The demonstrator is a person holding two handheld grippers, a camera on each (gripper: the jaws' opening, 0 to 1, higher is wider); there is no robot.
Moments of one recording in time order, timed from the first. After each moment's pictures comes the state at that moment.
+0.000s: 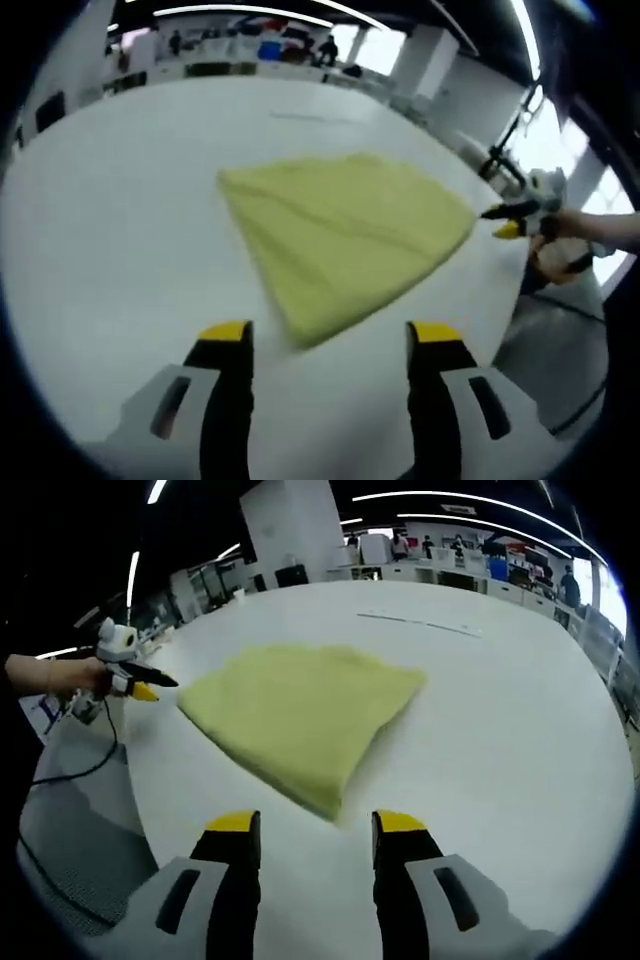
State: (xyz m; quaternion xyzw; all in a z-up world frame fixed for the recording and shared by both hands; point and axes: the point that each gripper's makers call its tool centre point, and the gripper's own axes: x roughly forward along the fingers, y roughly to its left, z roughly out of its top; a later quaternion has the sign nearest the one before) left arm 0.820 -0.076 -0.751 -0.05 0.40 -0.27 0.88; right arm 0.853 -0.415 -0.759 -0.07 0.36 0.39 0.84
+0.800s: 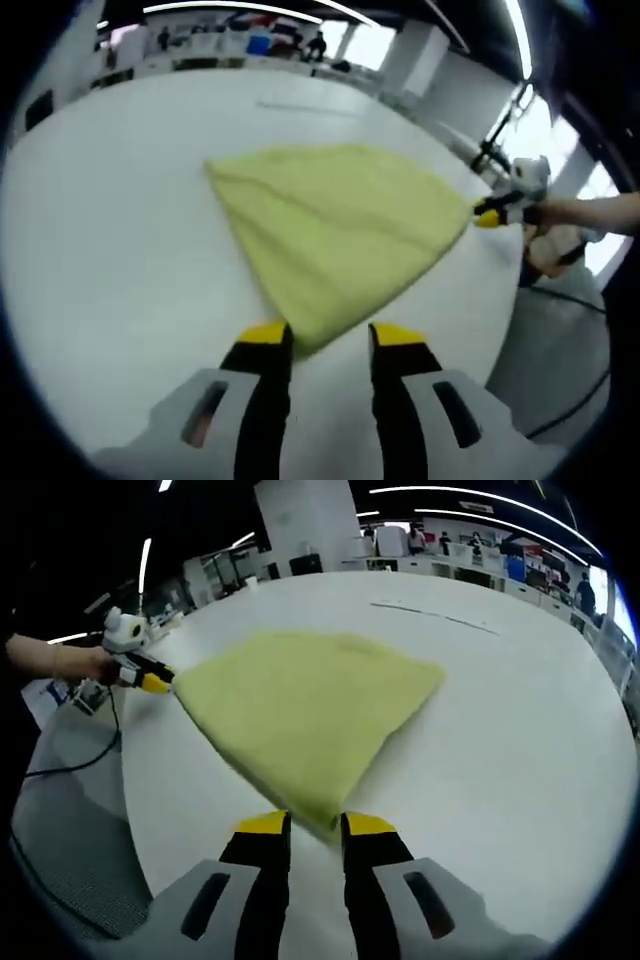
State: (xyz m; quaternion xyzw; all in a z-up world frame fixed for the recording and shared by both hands) left arm 0.826 -0.075 -0.771 -0.05 0.41 -0.29 0.86; right arm 0.868 -0.401 -0.773 -0.08 0.37 0.41 0.83
